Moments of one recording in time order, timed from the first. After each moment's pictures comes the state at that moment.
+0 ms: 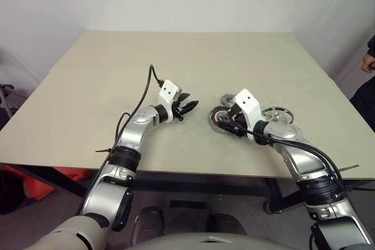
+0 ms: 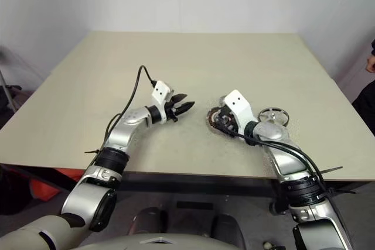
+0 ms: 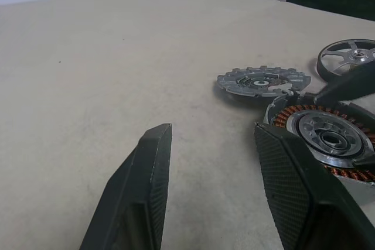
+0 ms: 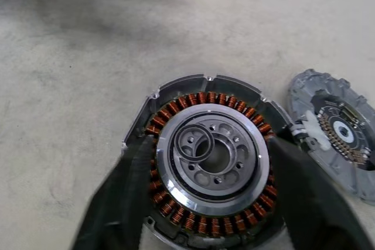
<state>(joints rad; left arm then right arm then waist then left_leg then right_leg) -0.61 0.10 -0.07 0.50 -0.11 0.14 -0.71 -0.30 -0.53 0.14 -0.12 0.14 0.62 0.63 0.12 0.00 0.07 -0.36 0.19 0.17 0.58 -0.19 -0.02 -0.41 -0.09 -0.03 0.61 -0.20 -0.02</state>
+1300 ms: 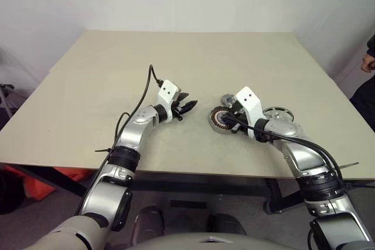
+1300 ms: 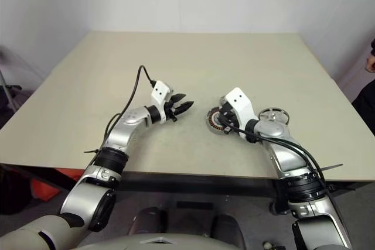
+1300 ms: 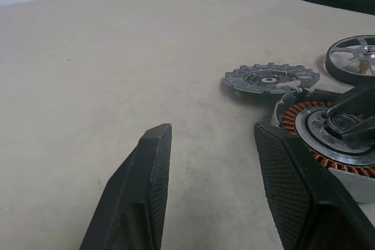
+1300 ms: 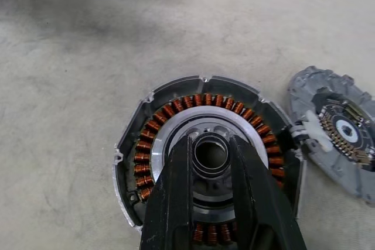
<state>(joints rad) -0.61 0.10 -0.08 0.50 -0.11 0.13 -0.69 -0.33 -0.53 0.13 -0.10 0.16 0.64 0.63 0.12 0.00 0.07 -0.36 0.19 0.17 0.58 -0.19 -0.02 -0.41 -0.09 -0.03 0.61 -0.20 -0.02</state>
